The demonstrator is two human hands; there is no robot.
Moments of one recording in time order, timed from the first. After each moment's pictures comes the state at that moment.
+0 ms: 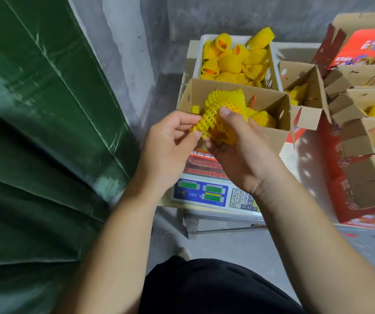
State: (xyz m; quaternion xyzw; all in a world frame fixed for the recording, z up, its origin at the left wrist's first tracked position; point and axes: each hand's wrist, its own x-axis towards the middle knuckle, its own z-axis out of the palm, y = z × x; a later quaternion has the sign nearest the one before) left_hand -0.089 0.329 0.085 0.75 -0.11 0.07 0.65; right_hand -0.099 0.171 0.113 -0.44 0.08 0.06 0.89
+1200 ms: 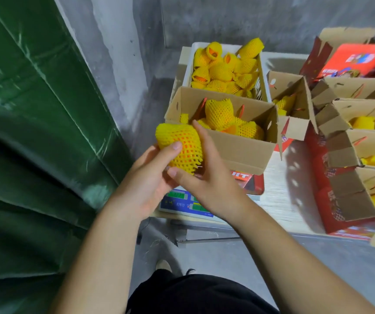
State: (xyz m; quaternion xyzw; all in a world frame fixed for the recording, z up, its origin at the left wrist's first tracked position) left_hand -0.097 0.324 0.076 0.48 0.05 -0.16 0.86; right_hand -0.111 0.169 0.071 -0.78 -0.11 0.01 0.61
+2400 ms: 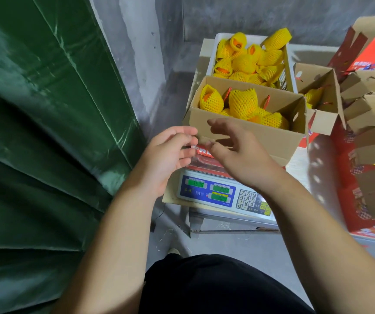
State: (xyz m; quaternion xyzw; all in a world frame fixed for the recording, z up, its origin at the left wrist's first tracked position) left_hand -0.099 0.349 0.081 0.66 0.10 -0.09 0.74; right_hand -0.096 0.170 0.096 -0.87 -0.10 0.04 0.47
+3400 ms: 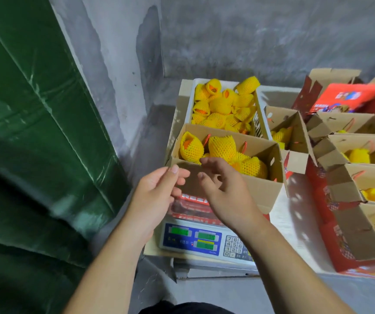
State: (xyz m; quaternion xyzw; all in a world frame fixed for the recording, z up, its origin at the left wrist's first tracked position) left_hand -0.056 0.341 0.075 0.74 0.03 -0.04 0.68; right_hand -0.057 0.165 0.079 -0.87 -0.03 -0.07 0.49
